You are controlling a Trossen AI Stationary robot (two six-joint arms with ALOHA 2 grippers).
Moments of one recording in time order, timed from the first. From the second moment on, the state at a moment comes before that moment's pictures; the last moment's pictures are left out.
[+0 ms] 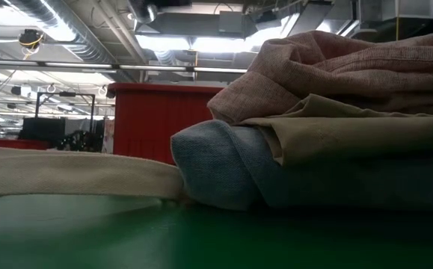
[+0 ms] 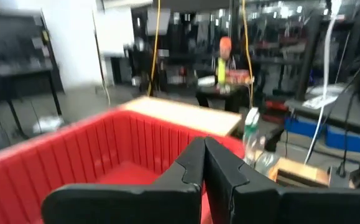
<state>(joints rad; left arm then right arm) 0.41 1.17 1.16 0.01 -0.25 0.02 0.23 0.76 1.20 -0.64 0.74 0.19</state>
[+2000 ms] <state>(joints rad) 0.84 1.82 1.49 -0.11 0.35 -0.14 0.23 0.80 1.20 -0.82 0.74 0.36</state>
